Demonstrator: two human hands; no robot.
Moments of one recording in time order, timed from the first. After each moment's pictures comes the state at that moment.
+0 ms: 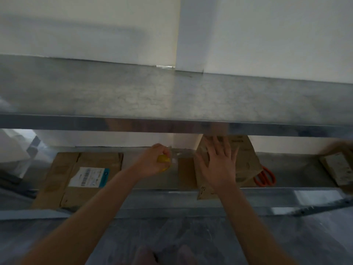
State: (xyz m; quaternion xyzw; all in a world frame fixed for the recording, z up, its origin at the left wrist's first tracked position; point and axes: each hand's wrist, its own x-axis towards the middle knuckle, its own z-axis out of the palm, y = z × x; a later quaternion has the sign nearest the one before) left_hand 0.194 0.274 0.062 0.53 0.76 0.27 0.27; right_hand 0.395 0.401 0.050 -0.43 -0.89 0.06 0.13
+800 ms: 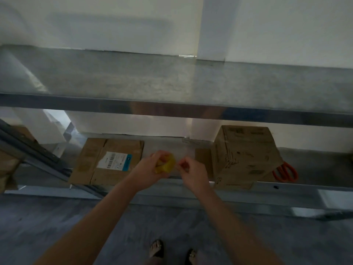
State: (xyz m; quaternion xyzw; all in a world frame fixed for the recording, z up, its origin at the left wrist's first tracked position) left_hand 0.195 0.185 0.028 0.51 0.79 0.26 0.23; right_hand 0.343 0.302 0.019 -0.36 -0.82 0.43 0.14
